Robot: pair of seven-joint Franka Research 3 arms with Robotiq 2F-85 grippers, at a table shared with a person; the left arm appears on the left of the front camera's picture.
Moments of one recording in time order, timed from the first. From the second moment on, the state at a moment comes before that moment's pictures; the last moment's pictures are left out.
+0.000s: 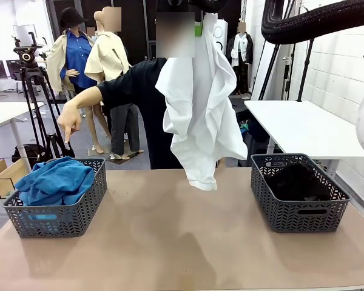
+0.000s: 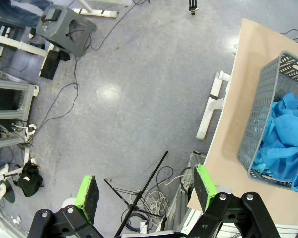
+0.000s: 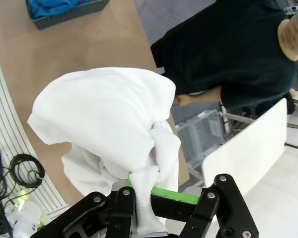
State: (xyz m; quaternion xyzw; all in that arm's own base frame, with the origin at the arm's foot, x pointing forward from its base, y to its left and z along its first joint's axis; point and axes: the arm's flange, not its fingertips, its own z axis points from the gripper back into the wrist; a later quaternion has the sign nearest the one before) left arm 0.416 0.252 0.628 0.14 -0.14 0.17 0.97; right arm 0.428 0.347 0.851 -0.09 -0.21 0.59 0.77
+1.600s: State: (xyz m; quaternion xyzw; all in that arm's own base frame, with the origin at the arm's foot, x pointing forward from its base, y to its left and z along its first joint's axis) left arm 0.416 0.252 0.628 0.14 -0.14 0.17 0.97; right arm 0.439 0.432 0.810 -0.08 -0.25 0.62 0.73
